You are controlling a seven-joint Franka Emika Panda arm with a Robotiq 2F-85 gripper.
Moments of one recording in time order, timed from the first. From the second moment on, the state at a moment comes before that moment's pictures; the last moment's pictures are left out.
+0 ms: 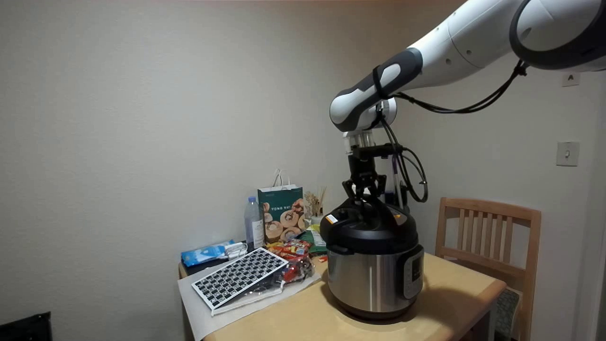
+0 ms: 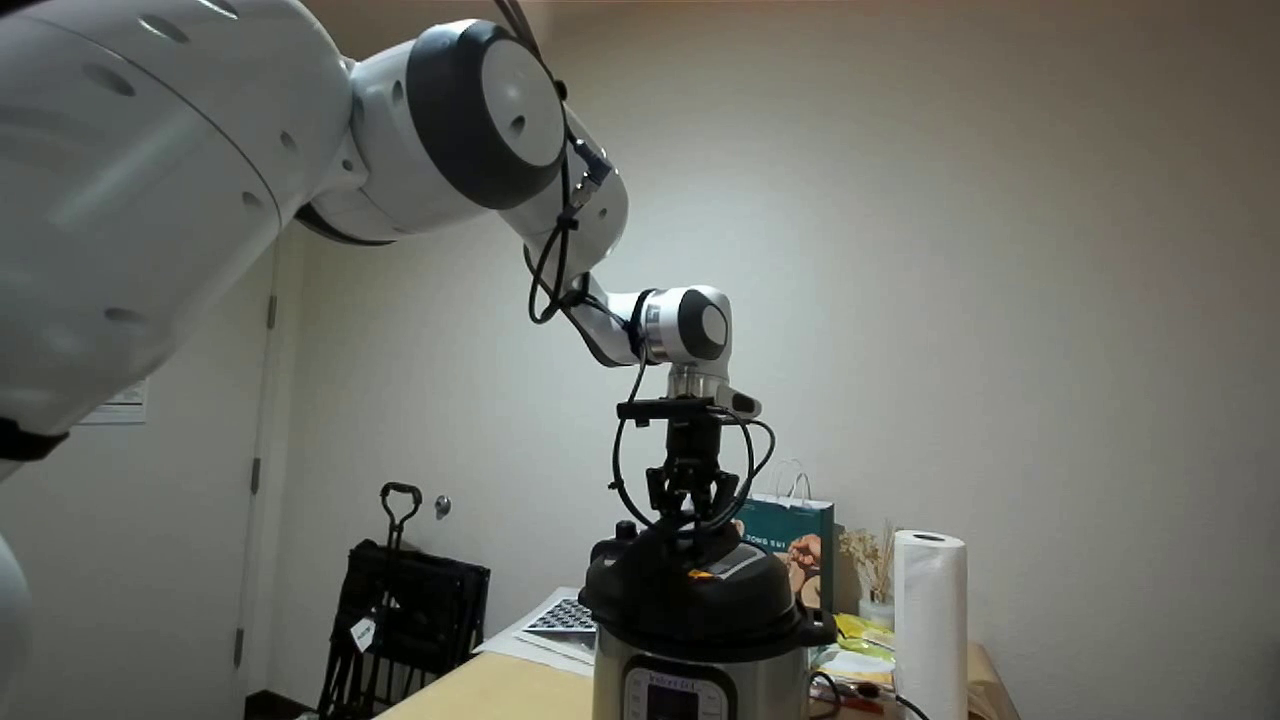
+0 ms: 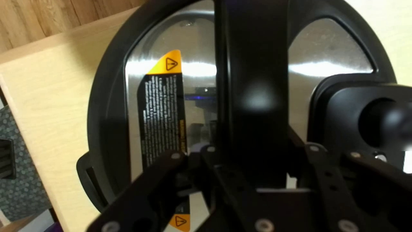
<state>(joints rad) -0.06 0.52 -0.09 -1.41 0.02 1.75 0.19</state>
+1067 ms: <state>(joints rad) -0.04 0.51 -0.10 -1.41 -0.02 1.76 0.21</state>
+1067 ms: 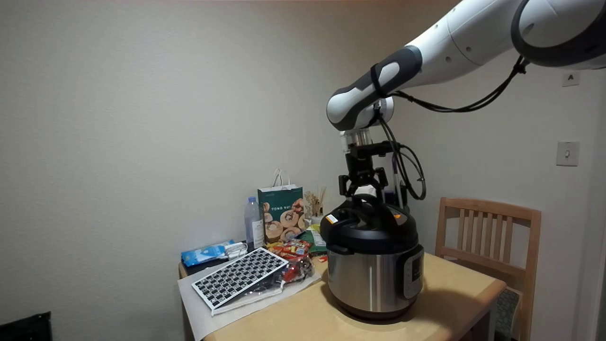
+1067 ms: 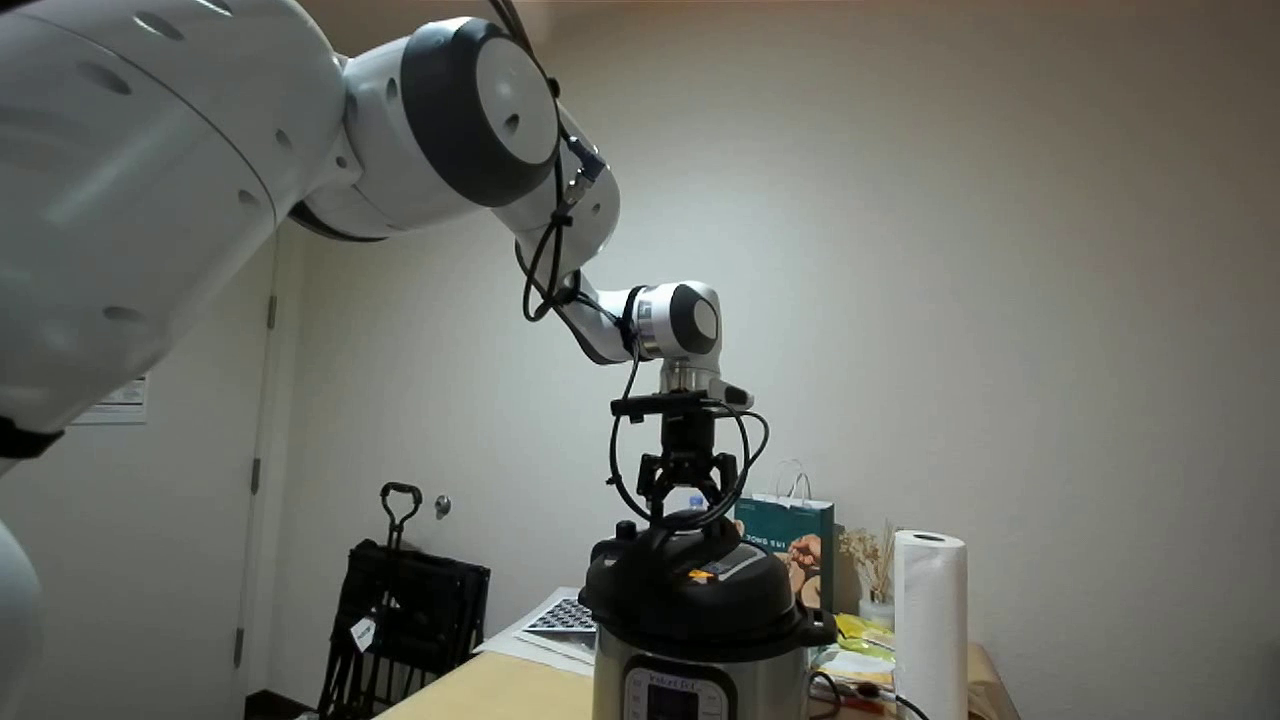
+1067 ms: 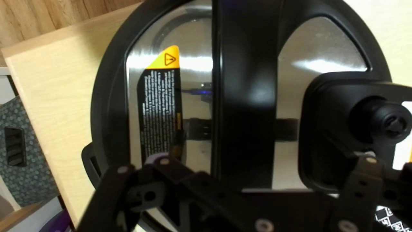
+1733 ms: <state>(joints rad) -0.04 0.49 -0.10 -1.41 0.00 1.77 0.21</state>
